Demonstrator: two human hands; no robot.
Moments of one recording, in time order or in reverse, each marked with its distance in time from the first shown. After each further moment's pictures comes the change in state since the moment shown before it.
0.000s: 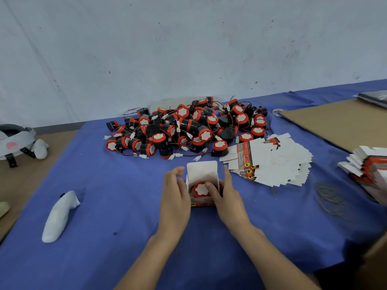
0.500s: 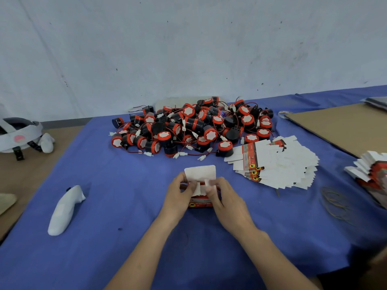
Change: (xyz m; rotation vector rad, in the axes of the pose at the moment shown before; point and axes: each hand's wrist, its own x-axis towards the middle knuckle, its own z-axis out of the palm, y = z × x) left_hand 0.018 -0.017 -0.003 -0.226 -0.243 -0.267; right_hand -0.014 -0.004 -0.001 -0.194 -0.072 -0.173
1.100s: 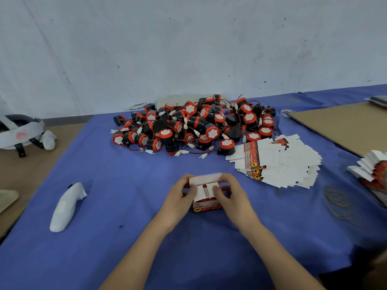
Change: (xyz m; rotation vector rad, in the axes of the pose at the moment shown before) left_hand -0.011 -0.006 -0.010 0.022 -0.169 0.033; right_hand 0.007 0.008 -0.005 0.386 0.051 0.080
